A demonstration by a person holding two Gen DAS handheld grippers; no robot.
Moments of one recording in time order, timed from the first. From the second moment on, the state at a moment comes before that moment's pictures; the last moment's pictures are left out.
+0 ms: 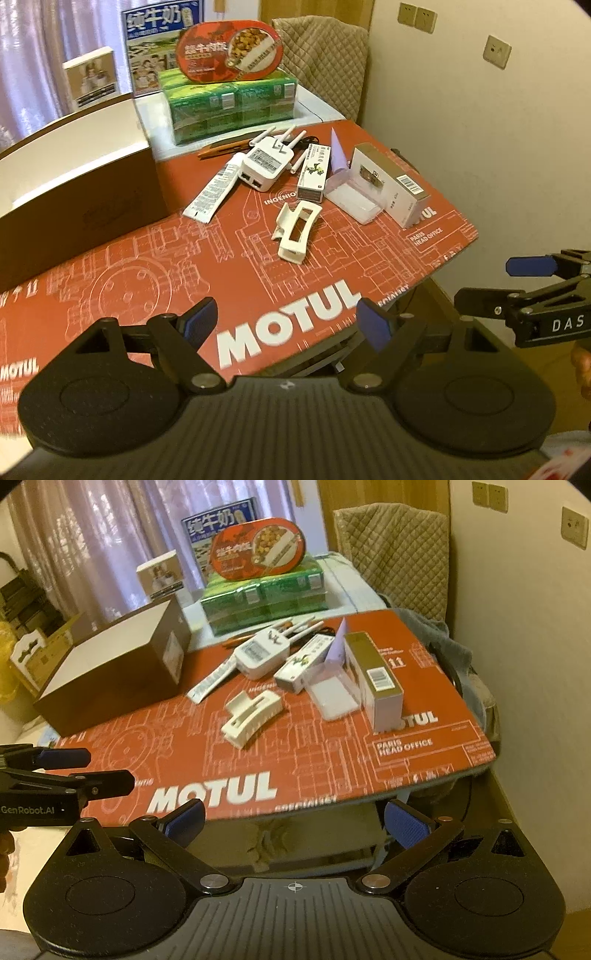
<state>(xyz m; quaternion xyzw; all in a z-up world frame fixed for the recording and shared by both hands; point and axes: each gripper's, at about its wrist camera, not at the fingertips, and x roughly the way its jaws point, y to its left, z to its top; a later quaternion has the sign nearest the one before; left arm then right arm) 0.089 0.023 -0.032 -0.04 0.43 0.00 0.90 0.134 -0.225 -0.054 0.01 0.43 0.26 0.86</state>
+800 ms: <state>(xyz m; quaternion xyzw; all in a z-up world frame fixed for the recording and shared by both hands) 0.230 0.051 -0.074 0.02 0.48 -0.12 0.87 0.228 -0.199 -0.075 0.01 0.42 0.14 0.90</state>
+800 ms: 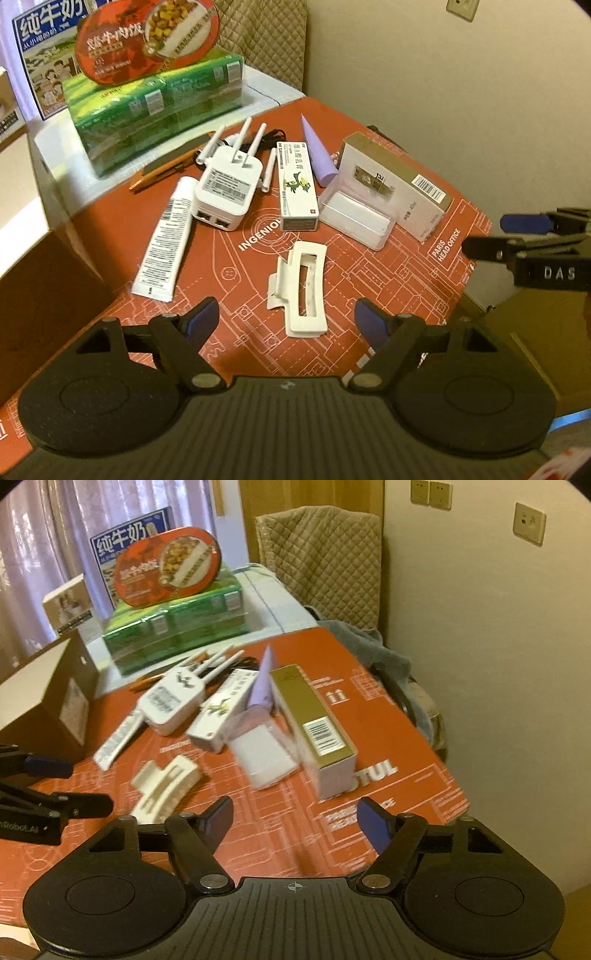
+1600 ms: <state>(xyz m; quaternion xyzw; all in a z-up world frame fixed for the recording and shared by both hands) 0.264 0.005 -0.120 0.03 0.49 -0.03 0.87 0.313 -0.217 -0.120 -0.09 0.43 0.24 0.87</state>
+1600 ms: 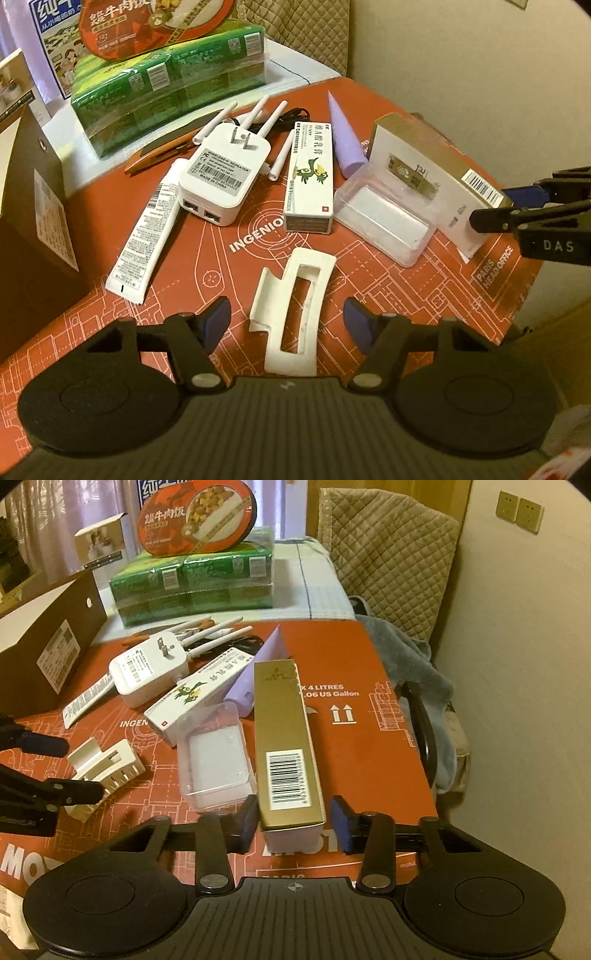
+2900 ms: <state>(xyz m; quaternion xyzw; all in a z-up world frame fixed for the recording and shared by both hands) 0.240 0.040 -0.113 -0.05 0.47 0.12 0.87 0.349 -0.210 -0.115 -0.12 0.43 0.27 0.85</state>
